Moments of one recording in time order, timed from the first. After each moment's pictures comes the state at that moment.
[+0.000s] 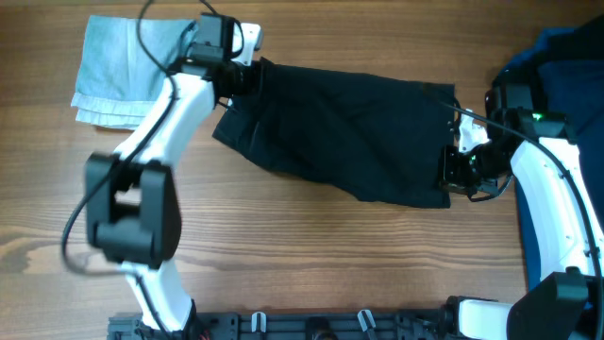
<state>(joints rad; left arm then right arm) -0.20 1.96 1.55 -0.55 0.26 -0.03 -0.10 1.49 1.17 -1.26 -0.30 0.05</state>
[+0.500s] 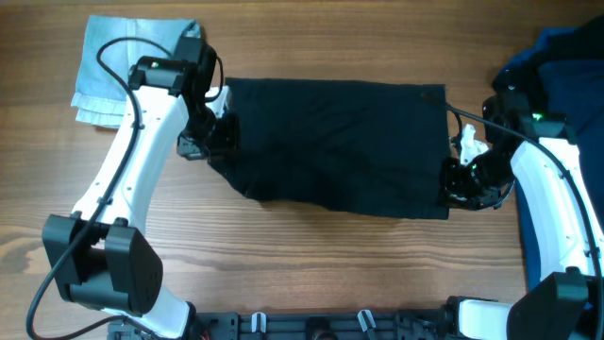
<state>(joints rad) -0.18 1.75 1.53 -1.35 0.18 -0.23 -0.10 1.49 1.16 -1.39 -0.25 0.11</state>
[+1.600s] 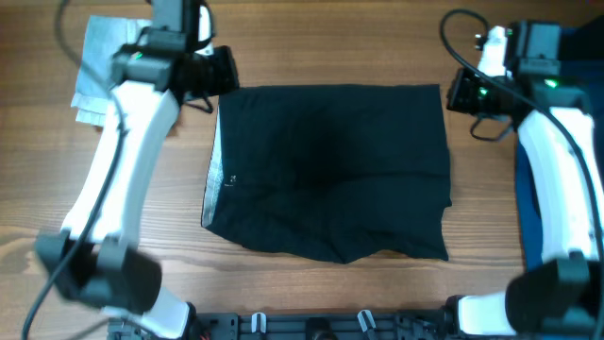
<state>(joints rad) -0.18 1.74 1.69 -0.97 0.12 -0.36 -0.07 1.61 1.45 -0.87 -0.20 0.16</state>
